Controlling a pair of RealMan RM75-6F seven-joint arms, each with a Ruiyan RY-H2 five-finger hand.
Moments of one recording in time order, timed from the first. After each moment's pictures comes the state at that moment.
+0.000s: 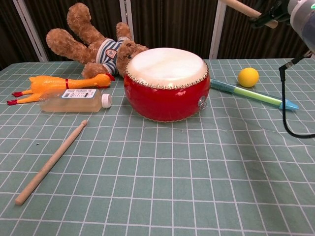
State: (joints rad) left arm -0.13 -1.01 0.02 -1.73 1.45 1.31 -0.10; right arm 0.81 -1.66 0.60 -1.46 -0.70 1.39 -0.49
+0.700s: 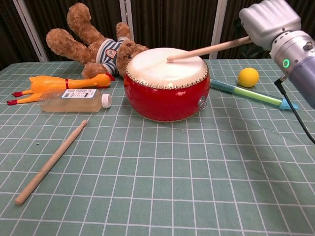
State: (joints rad) left arm -0.13 -1.00 0.02 -1.73 1.45 1.31 -0.11; right arm 0.86 -1.75 0.29 -1.08 -1.05 1.35 -0.72
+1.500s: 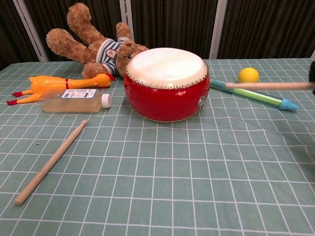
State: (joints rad) left arm -0.12 -1.01 0.02 -1.75 1.44 1.32 -0.08; right arm 0.50 -1.43 0.14 -1.61 -0.96 1.40 -0.65
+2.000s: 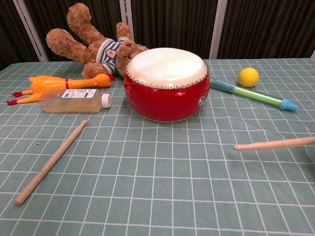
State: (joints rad) left arm -0.11 -1.02 0.02 -1.74 1.46 1.35 -0.07; right arm 0.41 -1.48 0.02 -1.62 -0.98 1.38 -0.66
